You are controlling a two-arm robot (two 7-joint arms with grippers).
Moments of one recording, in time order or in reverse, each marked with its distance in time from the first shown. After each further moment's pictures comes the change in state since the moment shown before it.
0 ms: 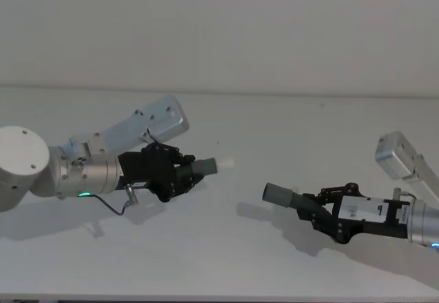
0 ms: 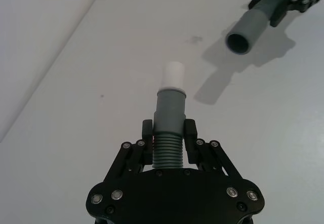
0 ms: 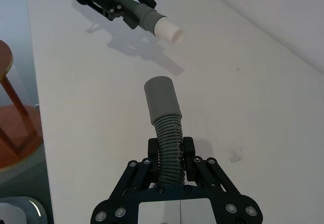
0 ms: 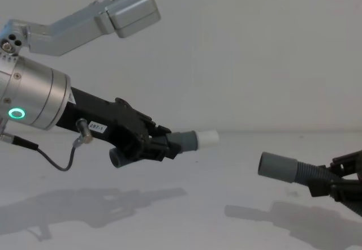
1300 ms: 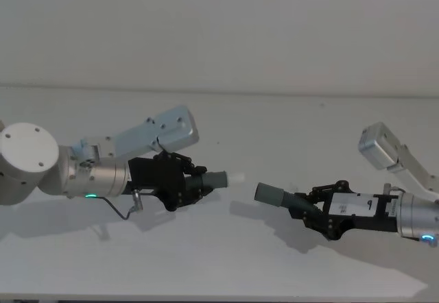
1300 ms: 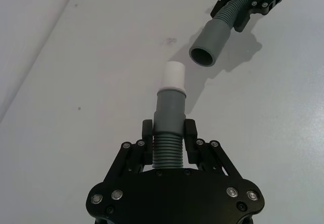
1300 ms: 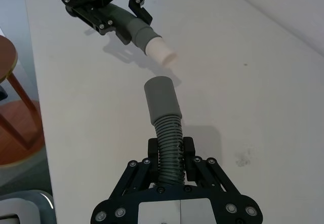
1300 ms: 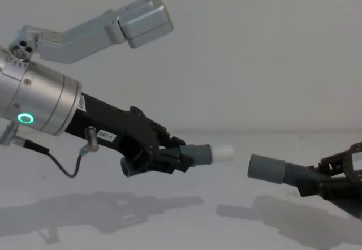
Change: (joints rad) left arm -0.065 0.007 0.080 0.053 -0.013 -0.063 -0.076; right arm 0.052 0.004 -0.059 -0.012 0.007 0.102 -0.015
